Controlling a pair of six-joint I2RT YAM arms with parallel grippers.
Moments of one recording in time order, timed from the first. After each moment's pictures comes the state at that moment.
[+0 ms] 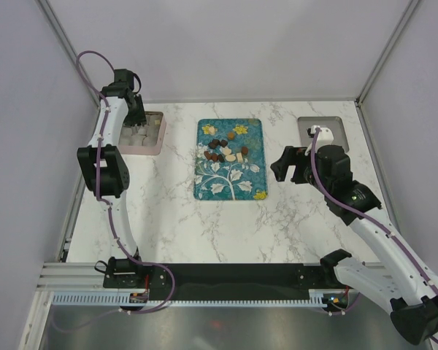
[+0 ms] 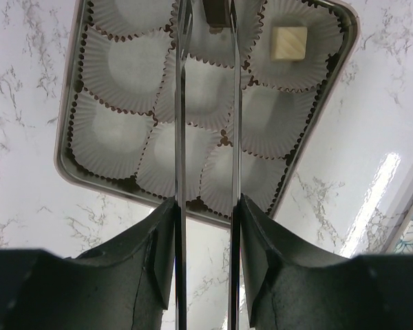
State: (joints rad) left arm 0.04 2.23 2.18 -0.97 -0.13 -0.16; right arm 0.43 0.90 0.90 -0.43 0.02 0.39
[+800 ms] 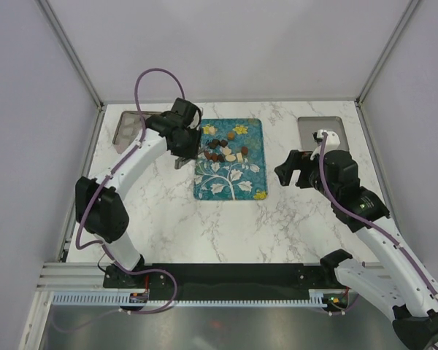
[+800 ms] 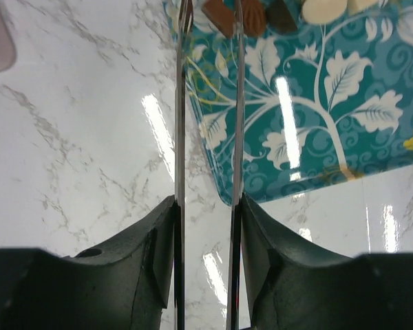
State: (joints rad) left arm -0.45 1.71 1.61 -0.92 -0.07 -0.18; right arm 0.43 0.82 0.90 -0.50 0.02 0.39
